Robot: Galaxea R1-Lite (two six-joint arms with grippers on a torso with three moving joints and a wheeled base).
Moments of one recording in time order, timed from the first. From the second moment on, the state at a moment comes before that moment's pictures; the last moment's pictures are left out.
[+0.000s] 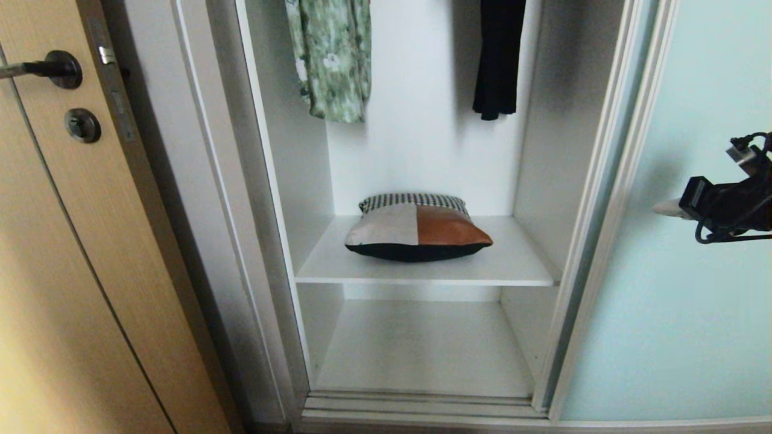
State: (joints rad) left arm 0.01 0.00 -0.06 0.16 0.00 0.01; right arm -0.36 1.93 -1.46 -0.01 0.50 0.36
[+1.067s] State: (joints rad) left arm 0.01 0.00 -0.06 0.16 0.00 0.01; right arm -0.34 2.14 -1.60 -0.01 0.46 0.36
